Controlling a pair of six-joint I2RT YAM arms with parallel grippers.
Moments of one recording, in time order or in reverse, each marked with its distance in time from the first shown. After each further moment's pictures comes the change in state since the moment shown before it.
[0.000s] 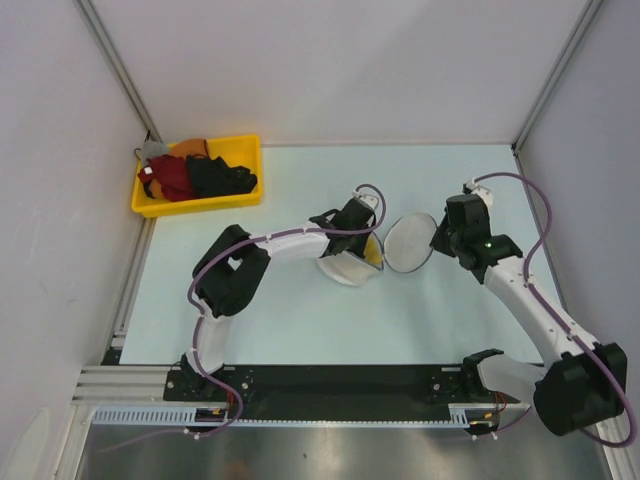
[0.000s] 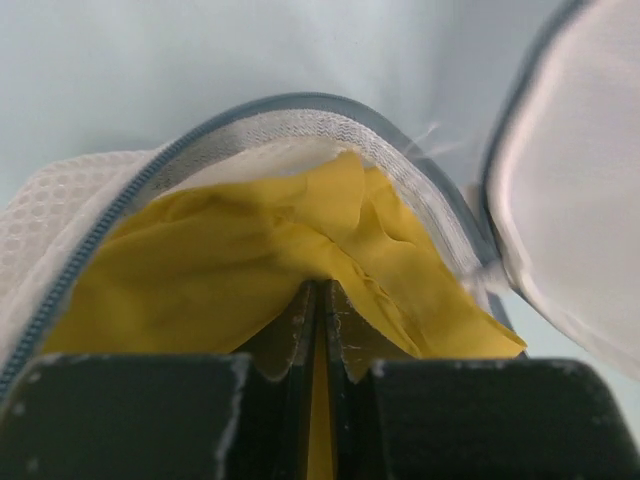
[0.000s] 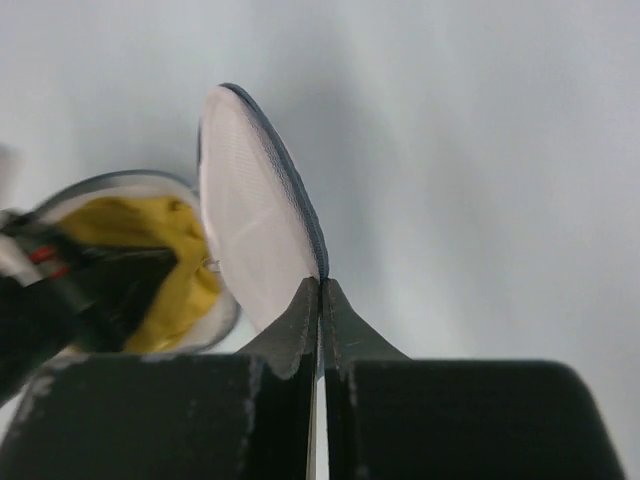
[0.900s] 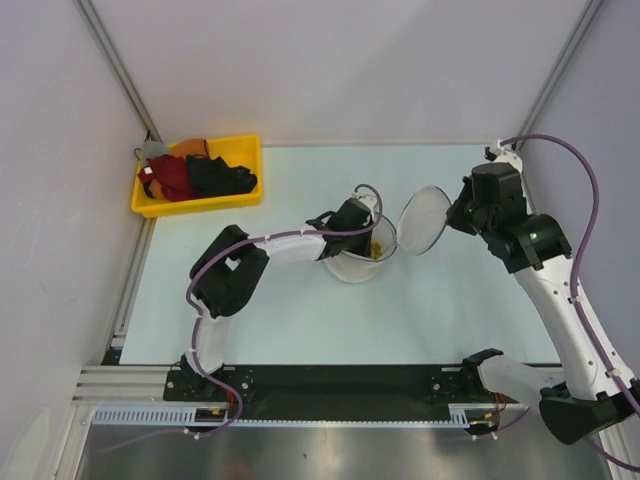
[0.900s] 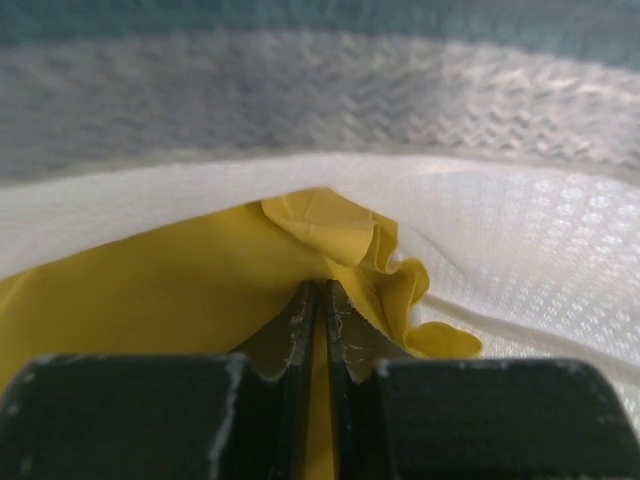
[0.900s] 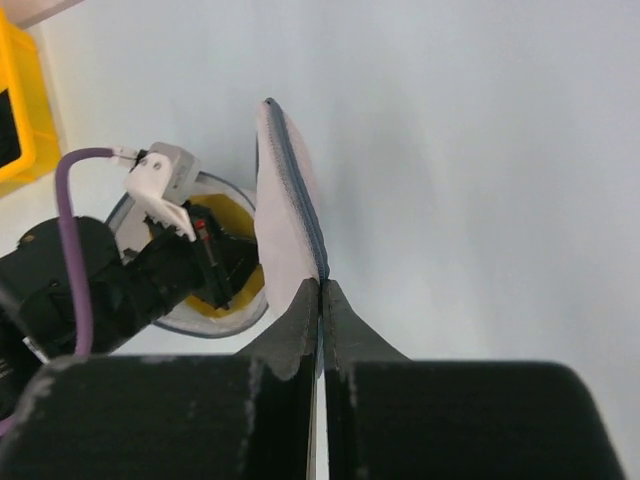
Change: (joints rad) left arm 0.011 -0.018 -0.074 0.136 0.134 -0.057; right arm 0.096 -0.058 0.498 -0.399 0.042 -0.044
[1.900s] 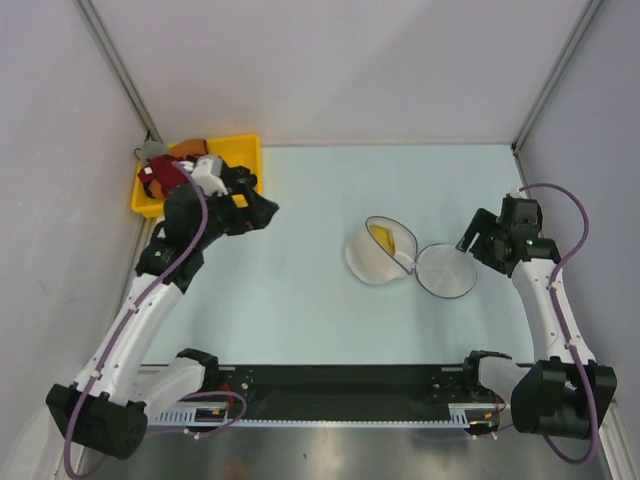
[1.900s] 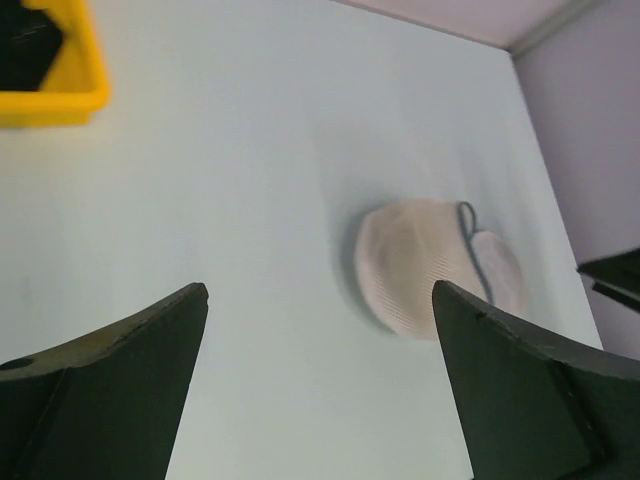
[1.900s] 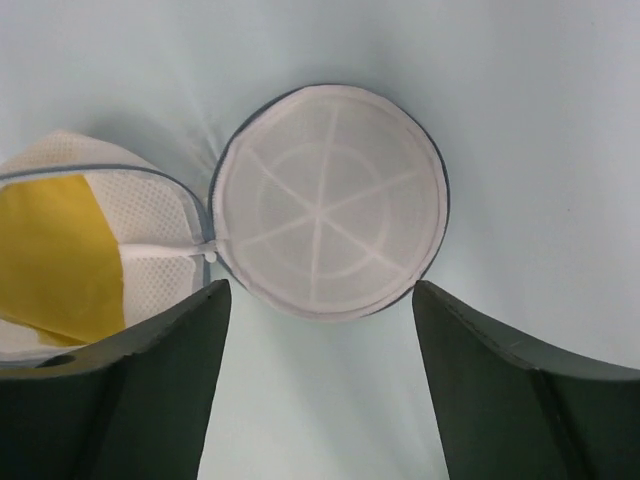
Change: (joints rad) left arm 0.483 -1.041 -0.362 -0.196 0.152 -0.069; right arm -0.488 -0.006 -0.461 0.199 -0.319 -0.139
